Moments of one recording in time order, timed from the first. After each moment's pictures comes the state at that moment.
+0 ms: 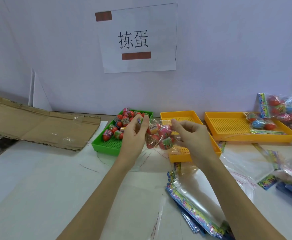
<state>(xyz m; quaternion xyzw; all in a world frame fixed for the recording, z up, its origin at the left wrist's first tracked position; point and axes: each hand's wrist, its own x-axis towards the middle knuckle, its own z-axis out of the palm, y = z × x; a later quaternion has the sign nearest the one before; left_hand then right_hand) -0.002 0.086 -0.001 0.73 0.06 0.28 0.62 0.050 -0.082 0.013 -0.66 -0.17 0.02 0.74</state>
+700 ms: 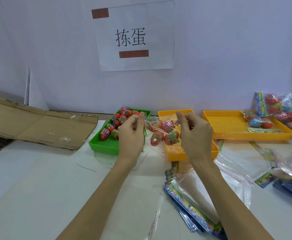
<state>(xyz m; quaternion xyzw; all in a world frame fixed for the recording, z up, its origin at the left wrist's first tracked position) -0.008 0.074 0.007 0.74 0.09 0.35 0.57 0.049 -0.079 0.011 -0.76 -0.19 -0.26 0.56</state>
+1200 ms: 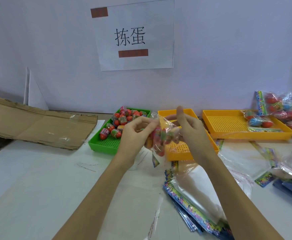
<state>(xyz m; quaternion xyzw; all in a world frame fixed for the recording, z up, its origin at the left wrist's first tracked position) -0.011 0.079 0.011 0.72 0.03 0.22 0.65 0.053 -0.086 0.023 -0.68 -0.25 0.02 0.69</state>
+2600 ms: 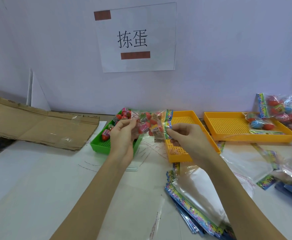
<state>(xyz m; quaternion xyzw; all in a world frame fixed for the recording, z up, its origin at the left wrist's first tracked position) -0.002 0.099 0.011 0.50 0.19 0.28 0.80 0.053 -0.087 0.017 -0.73 -0.21 0.08 0.64</state>
